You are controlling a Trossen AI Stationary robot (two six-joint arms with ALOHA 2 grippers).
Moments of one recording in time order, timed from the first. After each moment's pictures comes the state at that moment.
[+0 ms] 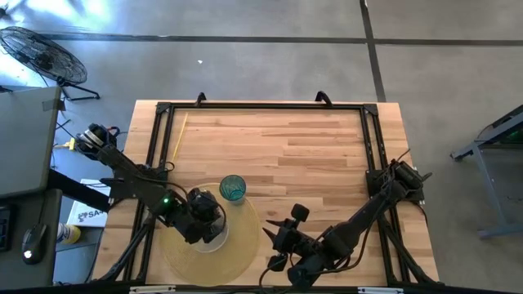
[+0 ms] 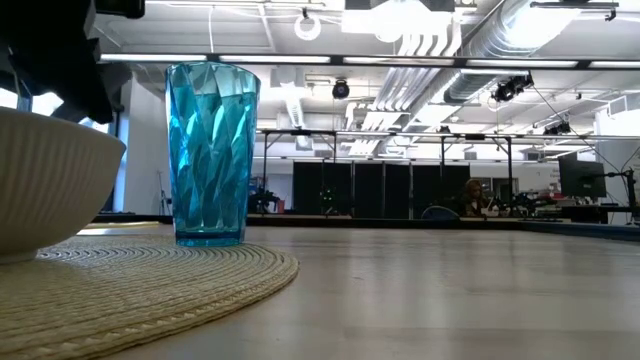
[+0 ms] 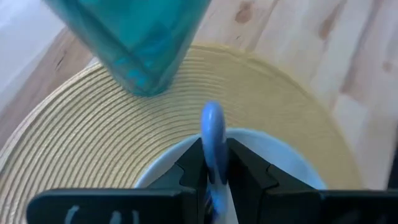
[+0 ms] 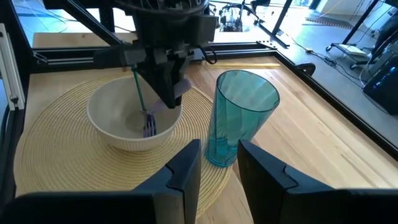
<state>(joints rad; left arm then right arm) -0.69 1.37 0.91 -0.61 -0.48 -1.16 0.70 1.96 1.72 -0.65 1.04 0.66</state>
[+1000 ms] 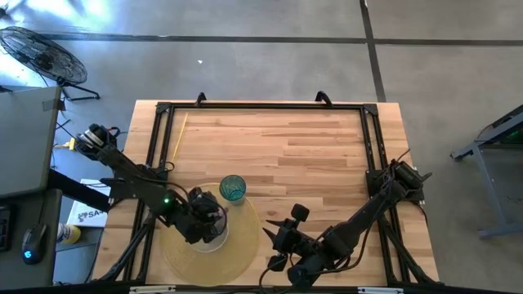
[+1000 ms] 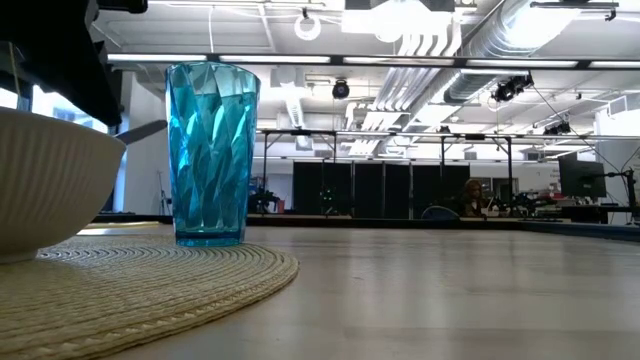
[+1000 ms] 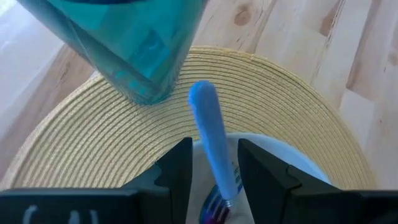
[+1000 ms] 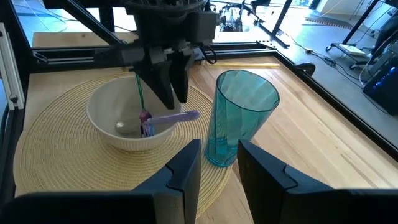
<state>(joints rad) -0.69 1.38 0.91 -0.61 -0.50 -1.09 0.70 1.96 1.72 -0.65 1.04 0.65</state>
